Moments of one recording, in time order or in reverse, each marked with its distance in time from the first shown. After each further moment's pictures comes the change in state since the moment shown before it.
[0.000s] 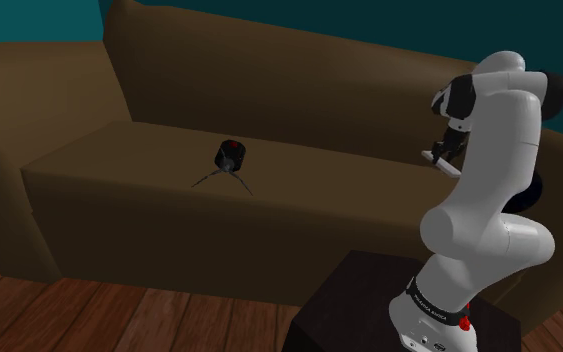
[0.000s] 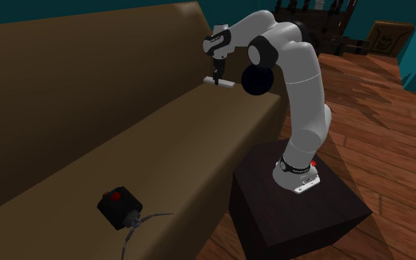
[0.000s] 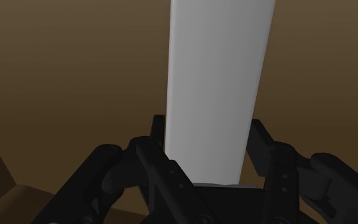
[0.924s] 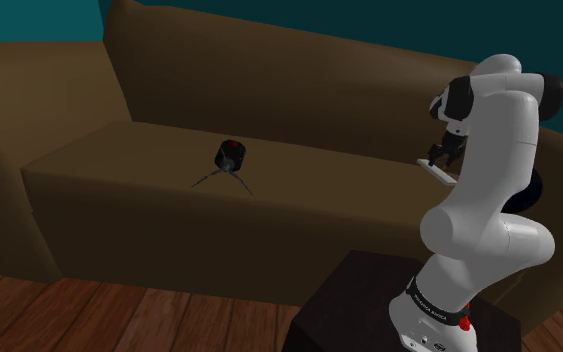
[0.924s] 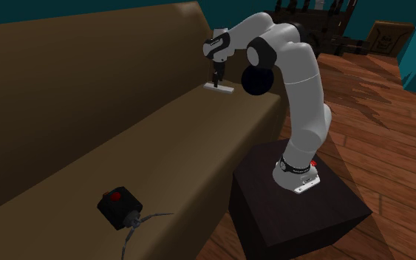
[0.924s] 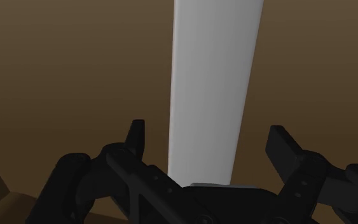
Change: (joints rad) arm -0.004 0.018 0.007 -0.020 0.012 0.037 -0.007
